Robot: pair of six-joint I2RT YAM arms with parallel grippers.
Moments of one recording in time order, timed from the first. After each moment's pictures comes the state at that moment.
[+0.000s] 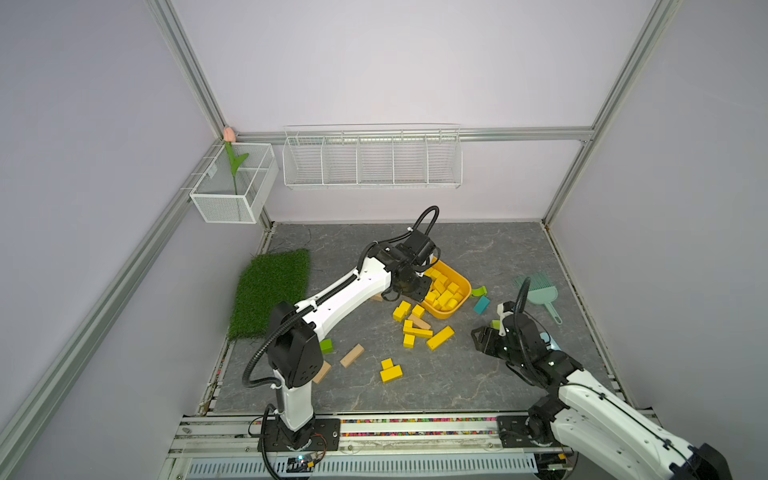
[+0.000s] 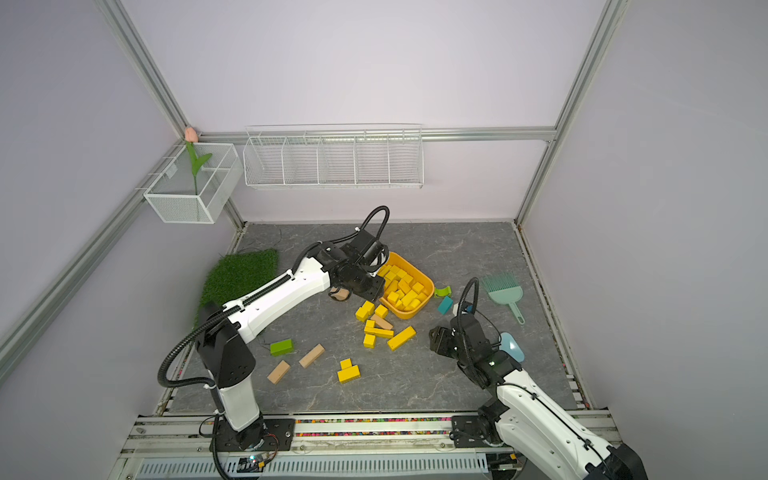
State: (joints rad) left arm -0.84 1.81 1.67 -1.00 0.02 -0.24; right arm 0.52 0.79 0.38 -0.37 0.02 0.73
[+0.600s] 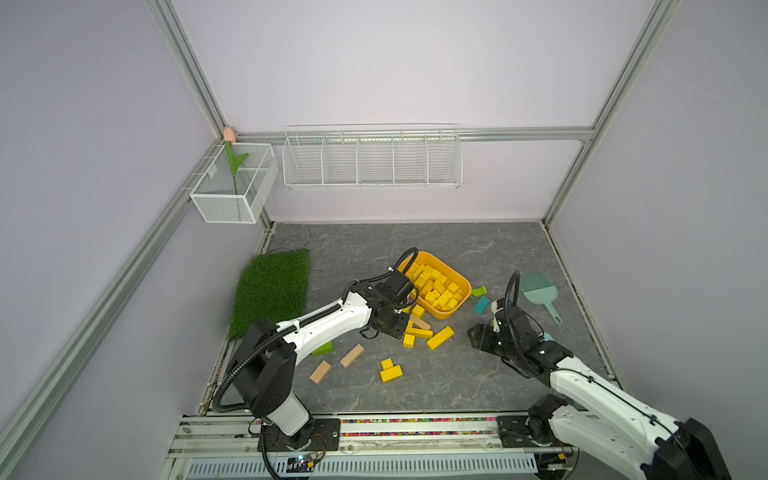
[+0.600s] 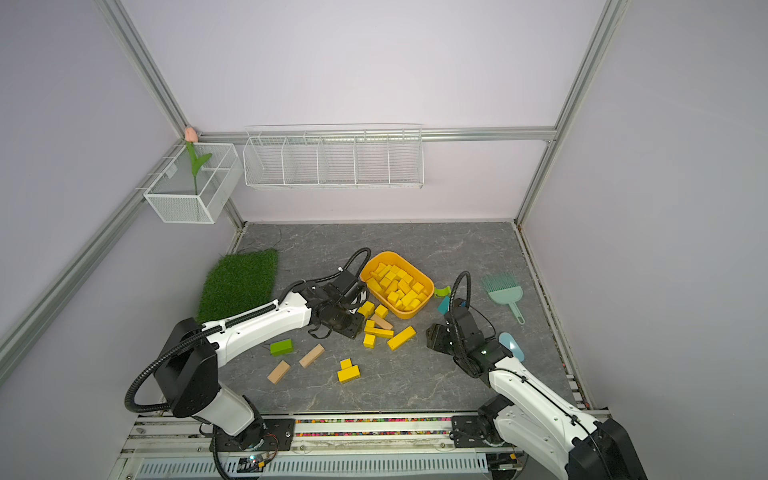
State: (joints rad) left arm -0.84 1.60 1.14 -0.79 0.02 -0.32; right arm 0.52 0.92 0.43 -0.36 0.00 0.73
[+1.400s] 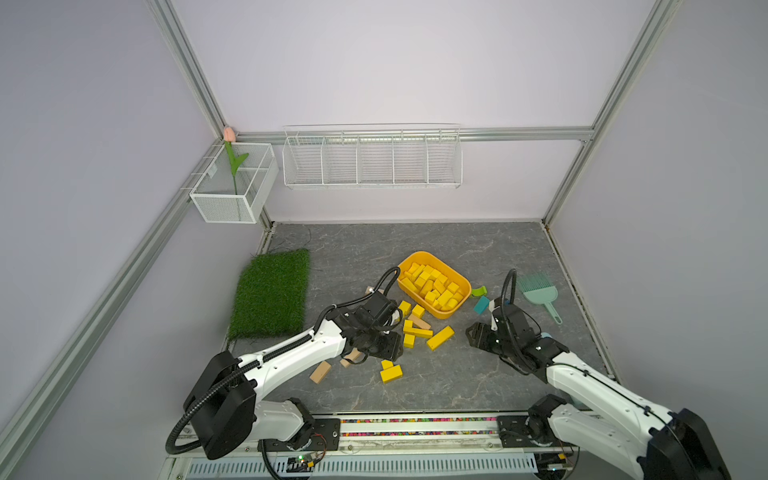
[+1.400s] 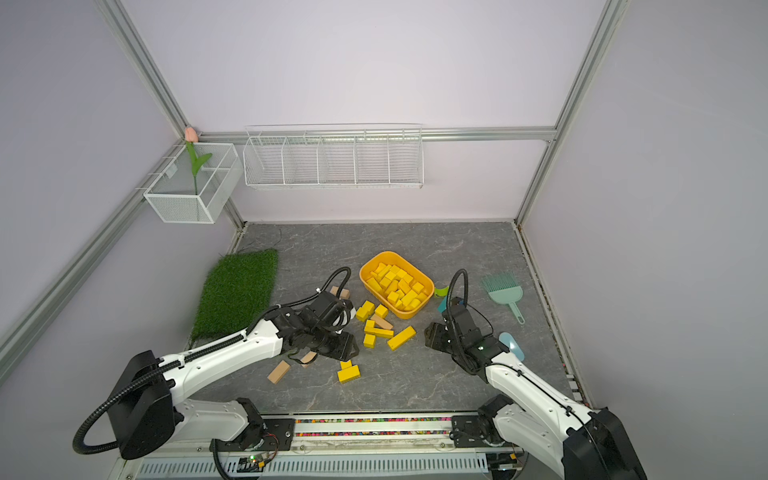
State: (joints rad) left arm -0.86 1.33 0.87 -0.68 0.22 -0.51; right arm 0.52 0.98 0.45 -0.35 -0.01 0.72
